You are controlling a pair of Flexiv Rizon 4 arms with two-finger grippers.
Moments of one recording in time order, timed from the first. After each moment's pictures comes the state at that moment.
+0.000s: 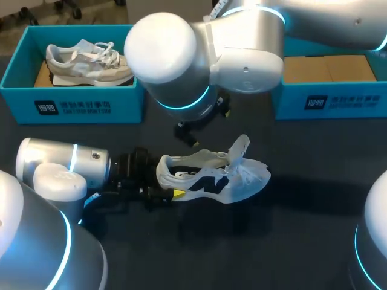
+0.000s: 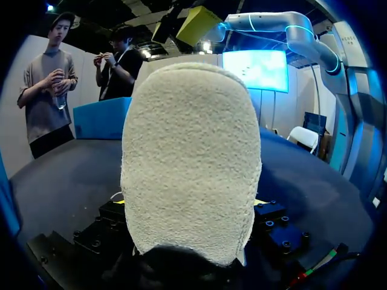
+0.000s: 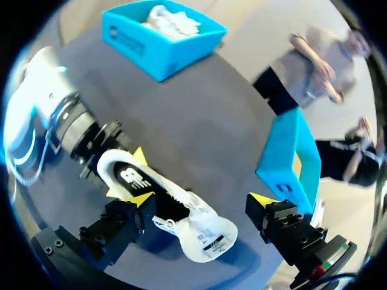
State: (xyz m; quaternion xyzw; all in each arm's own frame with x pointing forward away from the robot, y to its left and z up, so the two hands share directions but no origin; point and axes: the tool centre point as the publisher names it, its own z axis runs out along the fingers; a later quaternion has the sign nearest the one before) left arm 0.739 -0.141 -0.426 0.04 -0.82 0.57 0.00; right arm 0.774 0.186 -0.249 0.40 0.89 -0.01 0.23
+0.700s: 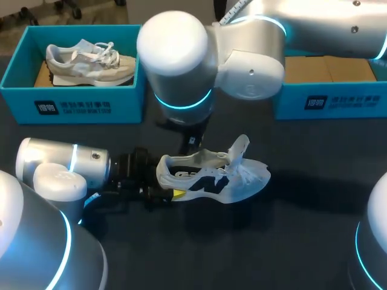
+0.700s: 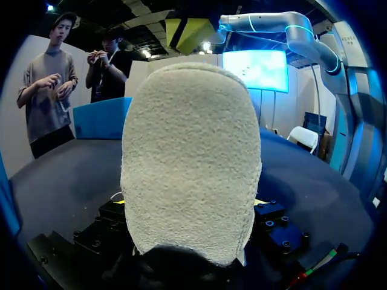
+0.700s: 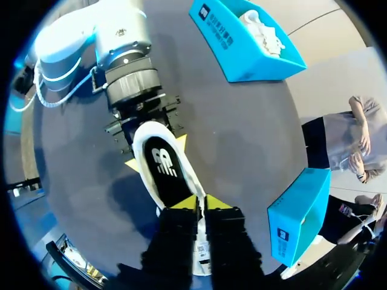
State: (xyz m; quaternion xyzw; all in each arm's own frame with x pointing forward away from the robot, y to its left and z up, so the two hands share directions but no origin) left arm 0.739 -0.141 -0.426 0.04 -0.82 0.57 0.00; right arm 0.761 0.207 -0.273 0.19 0.97 -0.02 0.17
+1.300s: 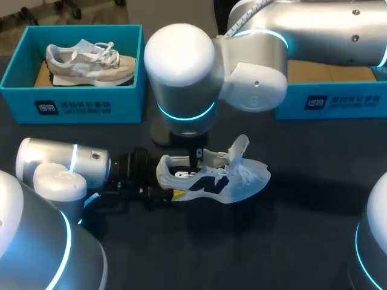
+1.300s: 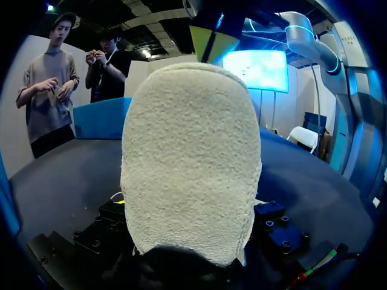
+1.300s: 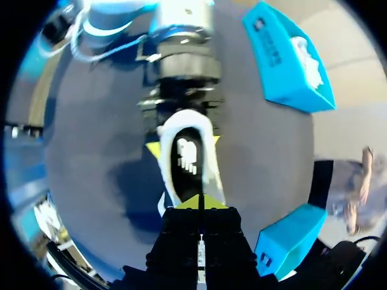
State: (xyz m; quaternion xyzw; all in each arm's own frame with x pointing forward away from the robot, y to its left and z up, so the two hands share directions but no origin) left arm 0.739 -0.141 -0.426 0.04 -0.82 0.57 0.00; right arm 0.739 0.210 -0.294 0.01 0.99 -0.03 0.13
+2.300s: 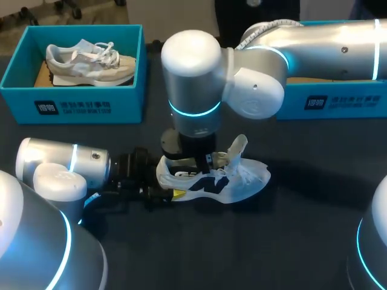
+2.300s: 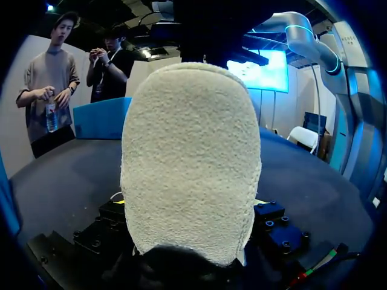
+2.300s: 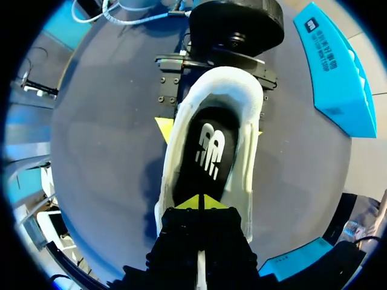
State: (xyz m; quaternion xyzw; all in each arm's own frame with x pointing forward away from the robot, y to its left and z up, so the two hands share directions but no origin) left arm 0.739 -0.141 -0.426 0.04 -0.82 0.57 0.00; right arm 0.749 0.198 -0.360 -0.07 1.00 -0.03 0.04
